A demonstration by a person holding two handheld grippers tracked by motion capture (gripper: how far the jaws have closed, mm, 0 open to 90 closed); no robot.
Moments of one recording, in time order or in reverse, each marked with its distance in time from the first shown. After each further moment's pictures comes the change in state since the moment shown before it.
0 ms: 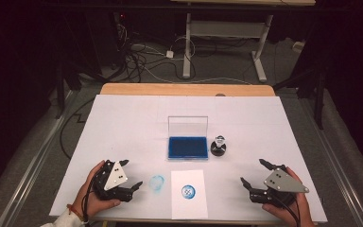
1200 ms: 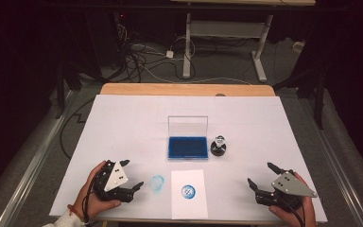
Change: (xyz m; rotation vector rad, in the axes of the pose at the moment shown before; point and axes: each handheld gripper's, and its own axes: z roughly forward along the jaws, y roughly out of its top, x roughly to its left) left arm -0.003 0.003 -0.003 -0.017 0.006 -0.003; right arm -0.005 -0.014 -0.007 0.005 -0.055 0.080
